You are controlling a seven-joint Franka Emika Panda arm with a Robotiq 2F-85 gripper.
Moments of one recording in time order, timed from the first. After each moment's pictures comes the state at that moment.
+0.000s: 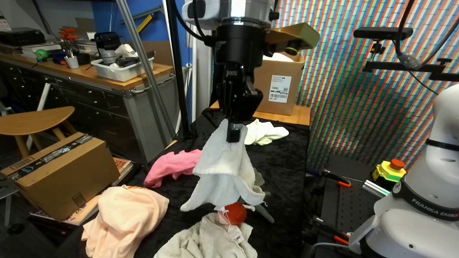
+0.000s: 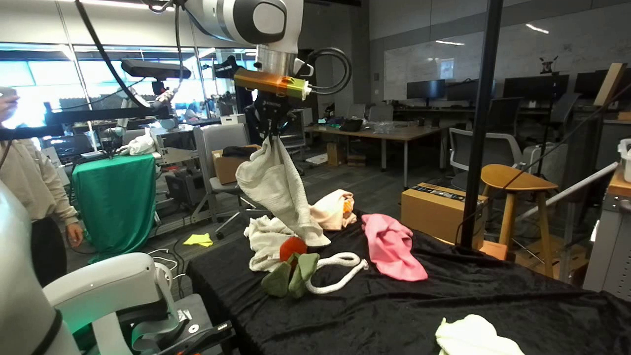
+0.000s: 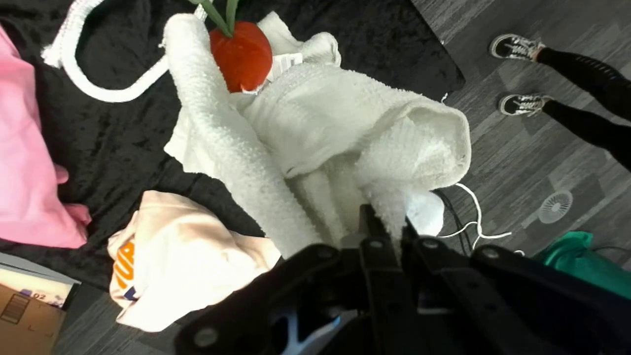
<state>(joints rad) 0.22 -0.18 0.24 -2.15 0.35 1.99 -0.61</state>
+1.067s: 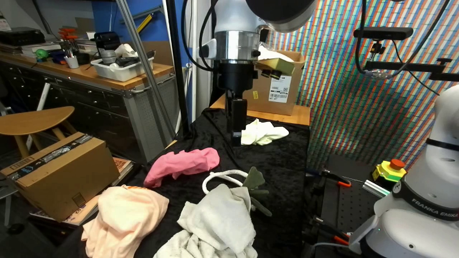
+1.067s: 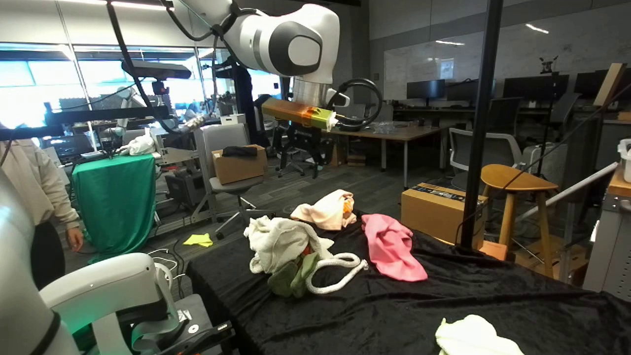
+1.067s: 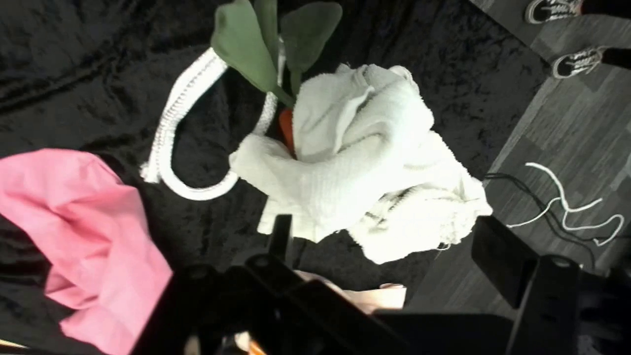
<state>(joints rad) 0.18 -0.07 0.15 -2.20 0.28 2.08 -0.46</state>
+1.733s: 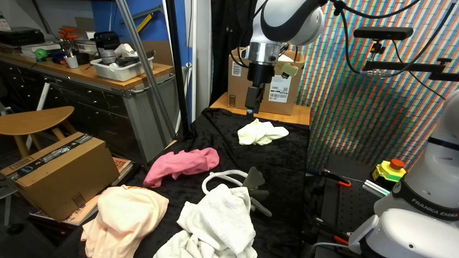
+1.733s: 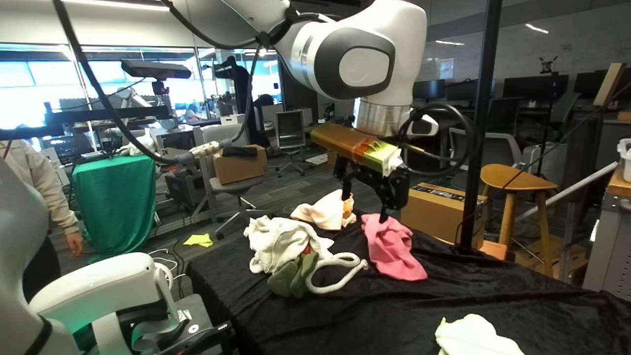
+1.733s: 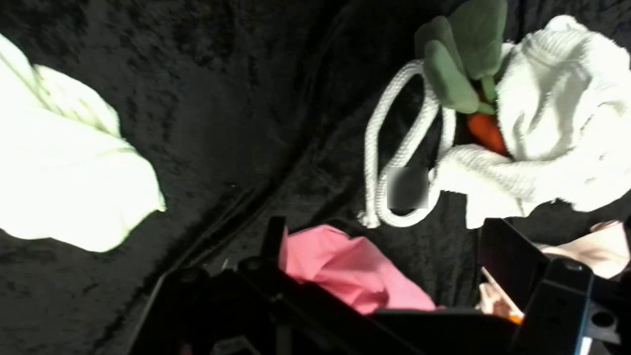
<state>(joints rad) -0.01 -0.07 -0.03 -2.32 0.25 2.23 -0.38</state>
